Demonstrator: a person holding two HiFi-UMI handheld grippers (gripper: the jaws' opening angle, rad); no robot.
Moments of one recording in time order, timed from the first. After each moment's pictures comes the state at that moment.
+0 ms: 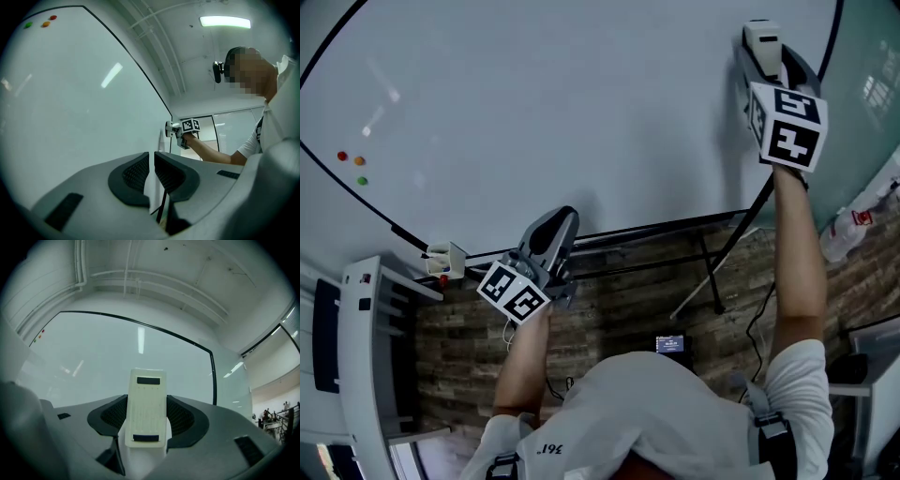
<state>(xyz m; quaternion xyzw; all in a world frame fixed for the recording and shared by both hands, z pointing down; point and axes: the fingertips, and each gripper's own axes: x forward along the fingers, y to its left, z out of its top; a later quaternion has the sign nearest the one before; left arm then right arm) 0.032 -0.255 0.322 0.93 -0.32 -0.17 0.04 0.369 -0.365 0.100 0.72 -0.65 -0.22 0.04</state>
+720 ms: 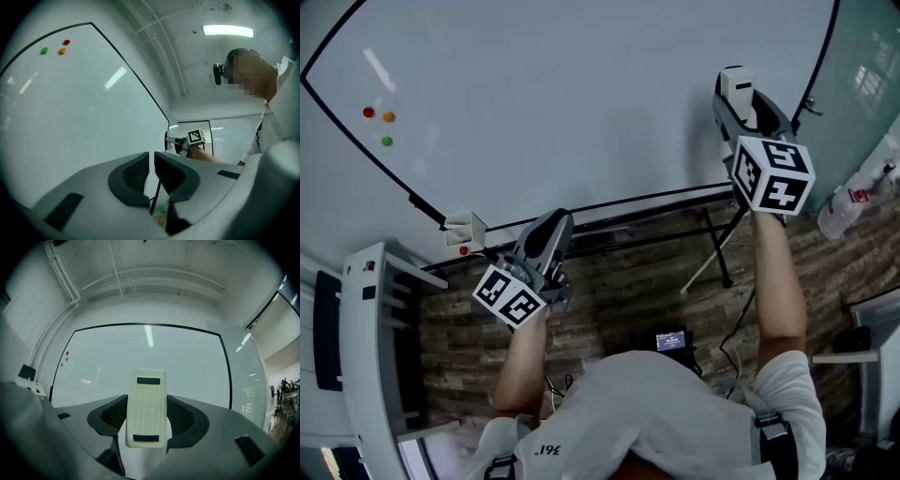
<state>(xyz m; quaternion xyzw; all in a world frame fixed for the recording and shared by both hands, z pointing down) -0.086 -0.165 0.334 0.93 -0.32 -0.17 0.06 0.222 -0.263 0.202 0.66 -0.74 -0.11 0.02</state>
